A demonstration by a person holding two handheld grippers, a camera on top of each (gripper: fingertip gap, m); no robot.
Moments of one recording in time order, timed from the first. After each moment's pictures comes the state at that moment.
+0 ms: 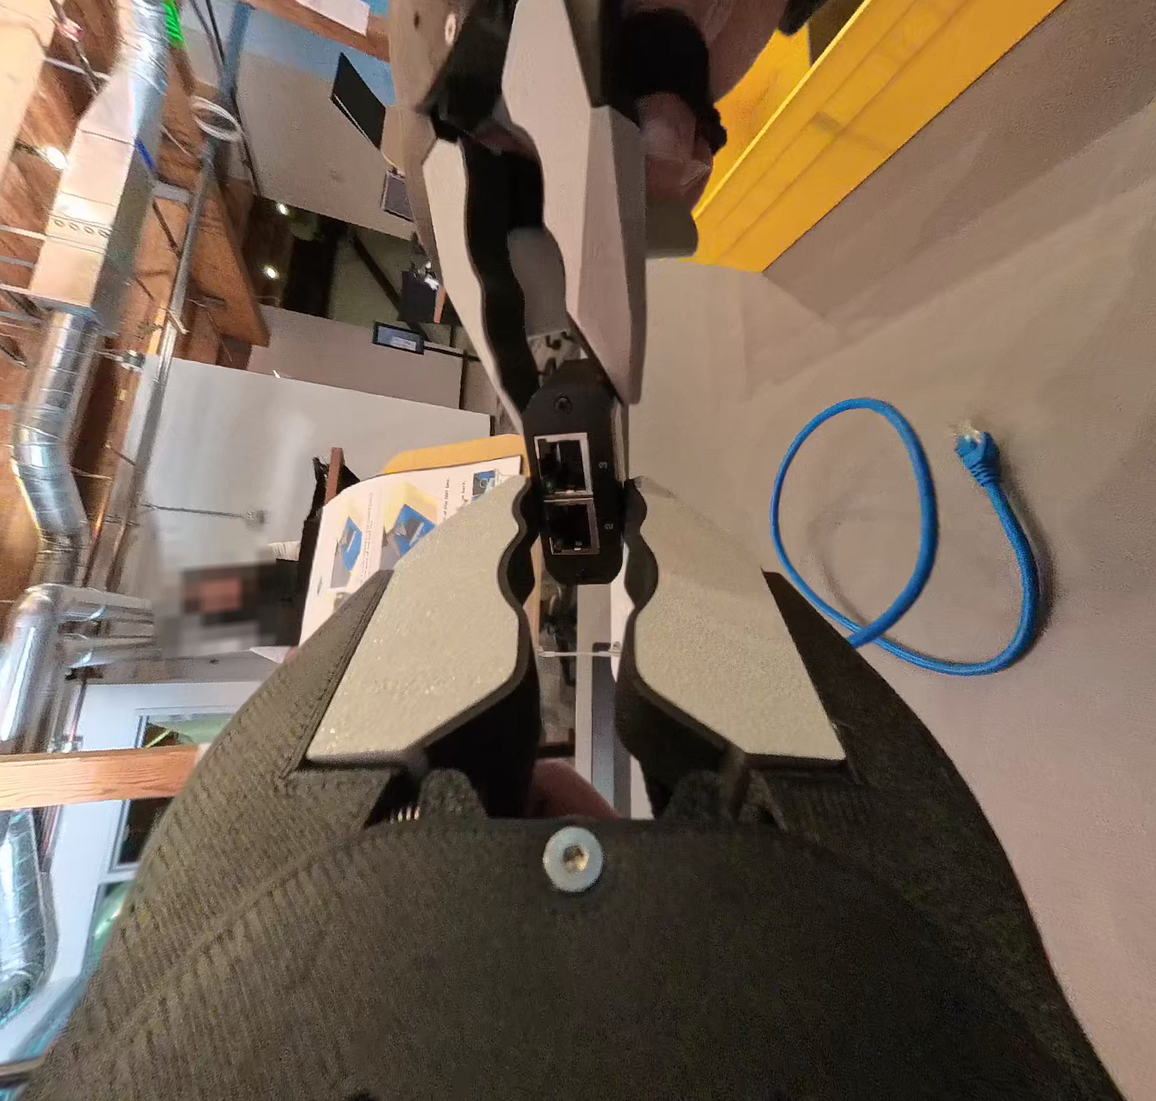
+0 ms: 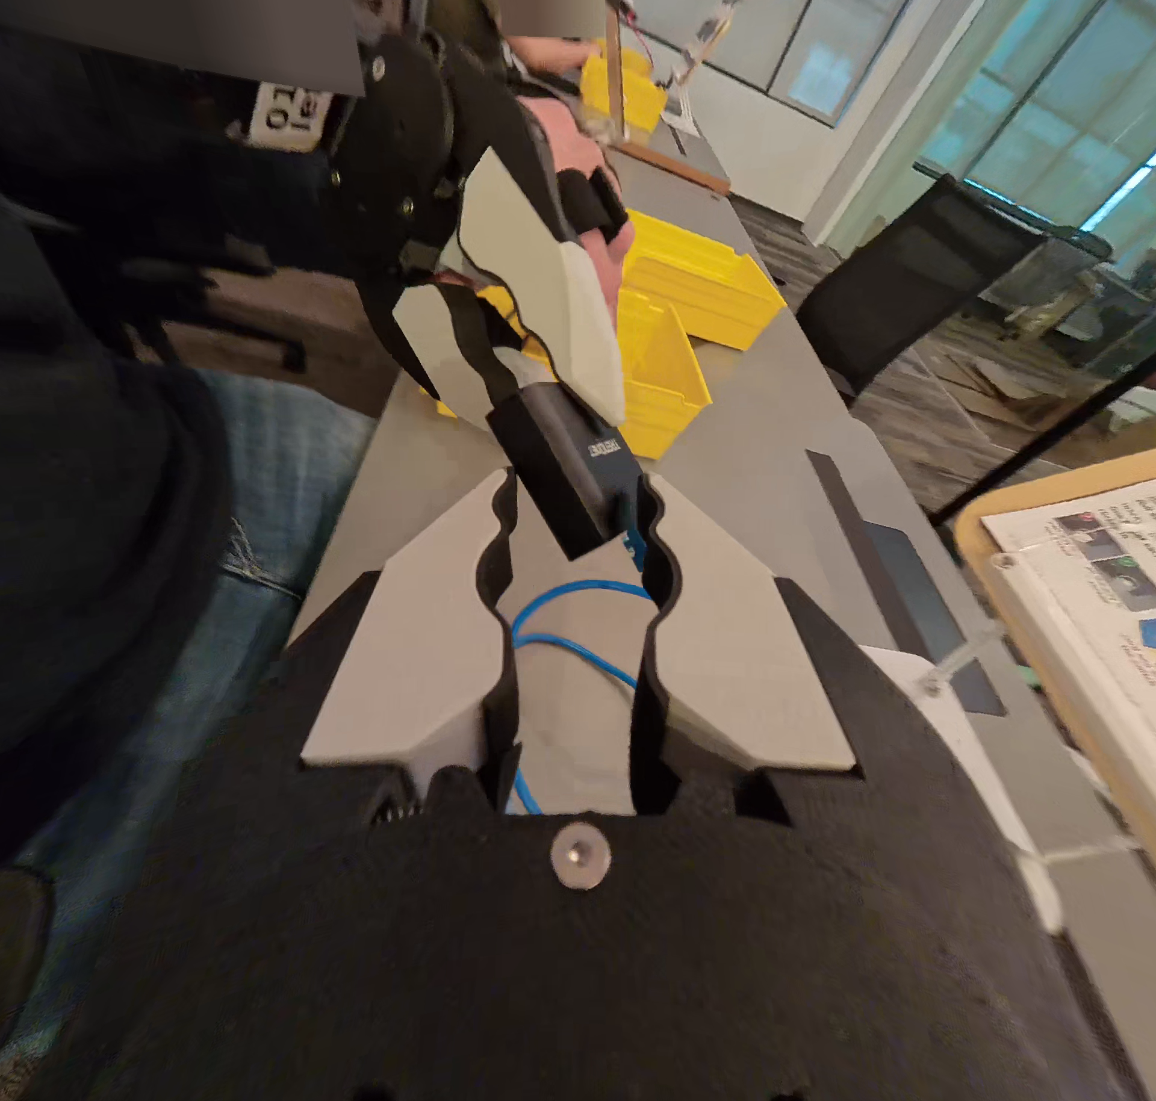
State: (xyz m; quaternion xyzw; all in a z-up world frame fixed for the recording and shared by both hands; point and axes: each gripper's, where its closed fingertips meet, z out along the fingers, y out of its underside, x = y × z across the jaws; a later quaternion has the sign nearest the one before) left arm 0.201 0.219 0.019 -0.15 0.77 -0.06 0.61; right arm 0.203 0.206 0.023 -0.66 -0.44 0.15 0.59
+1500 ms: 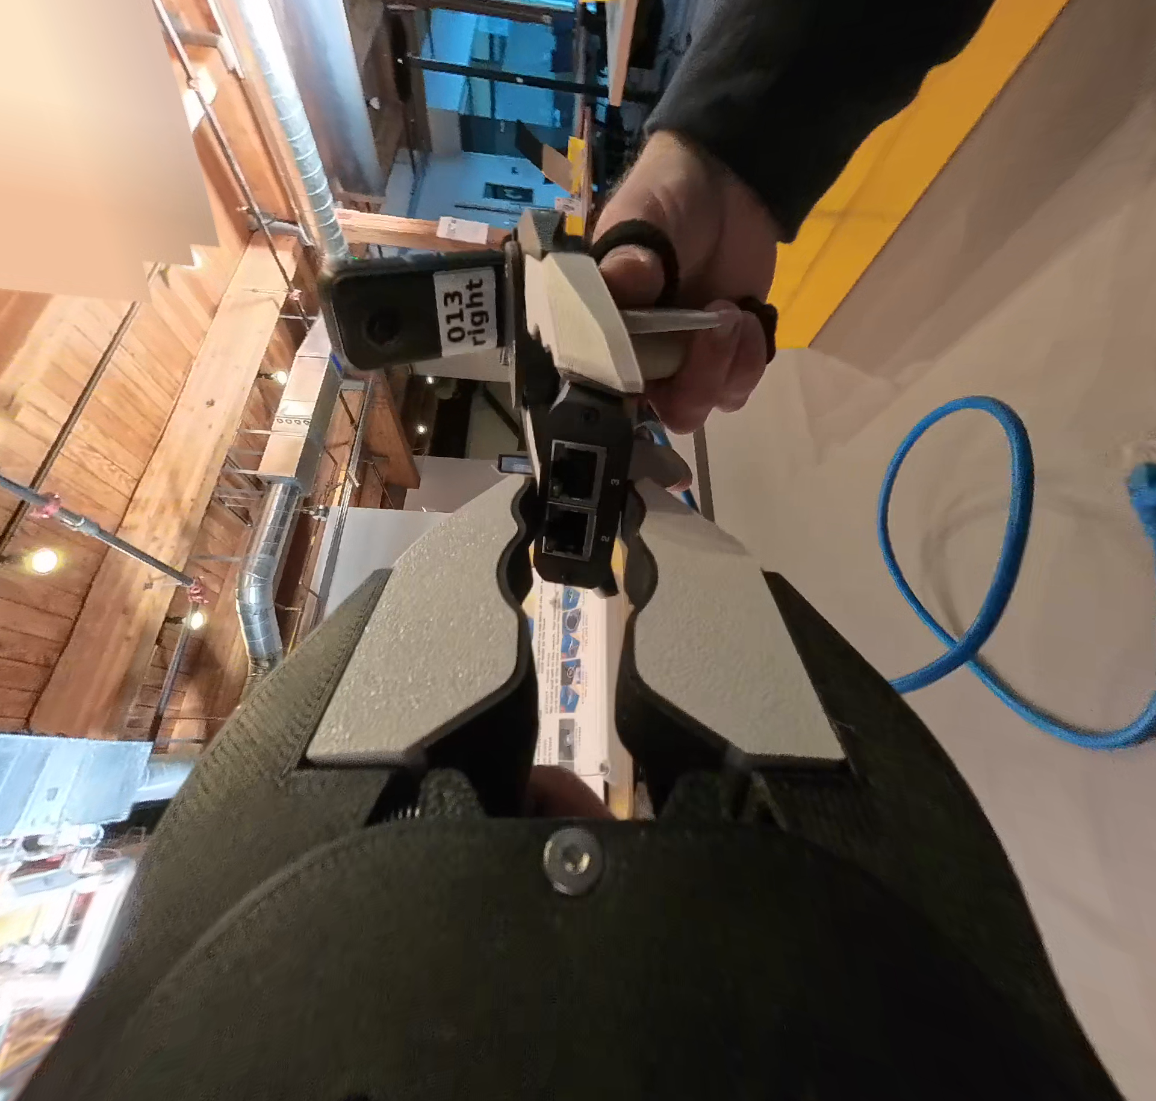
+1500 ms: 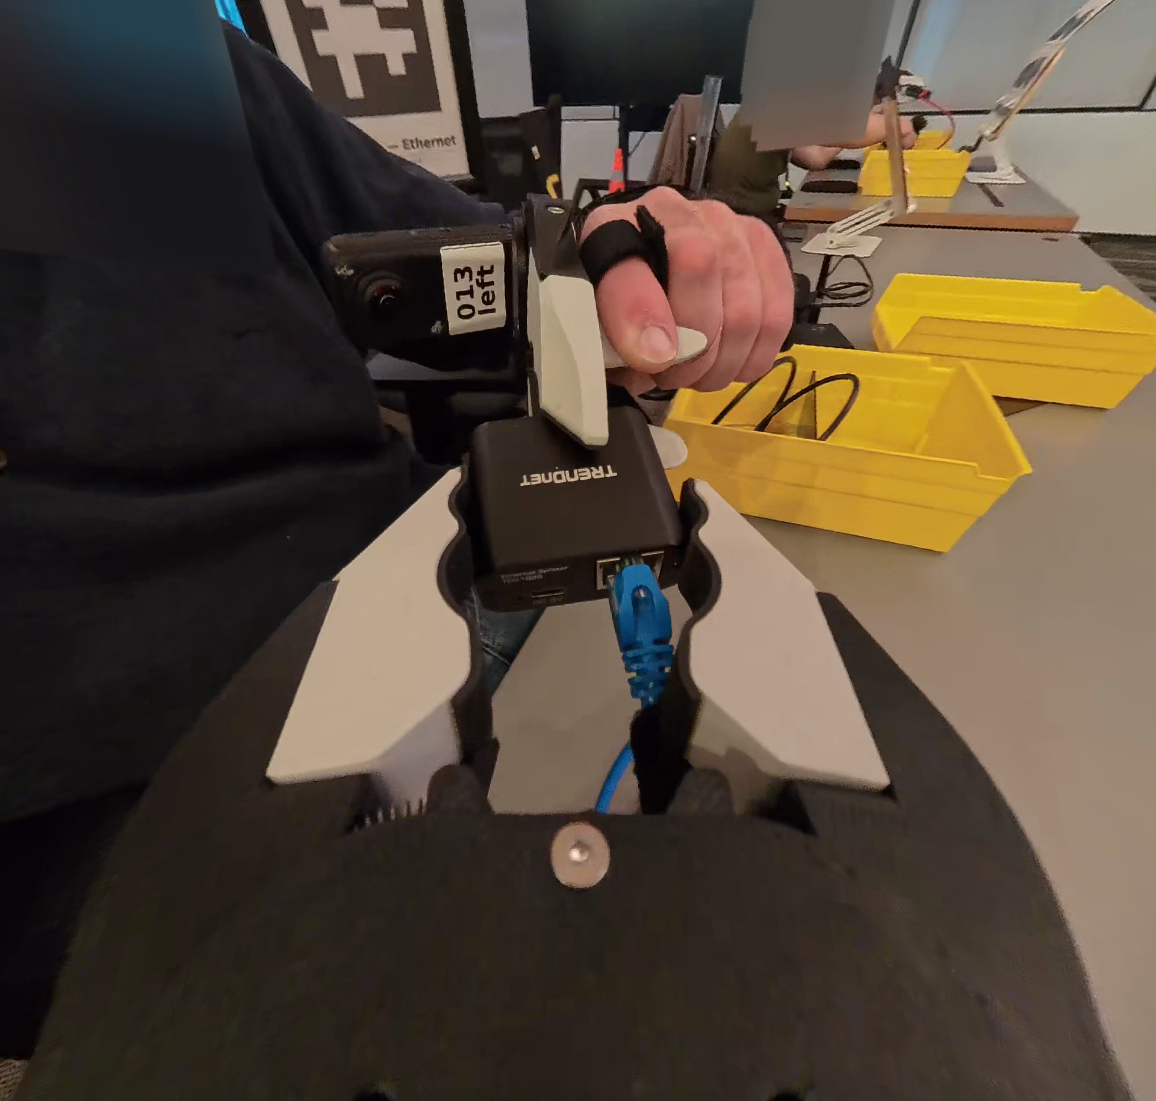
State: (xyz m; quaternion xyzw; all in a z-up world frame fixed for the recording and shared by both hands) left arm 0.182 0.189 0.018 -0.01 0.72 -0.07 0.69; right arm 0.155 0.189 0.010 -0.60 -0.47 0.42 0.50
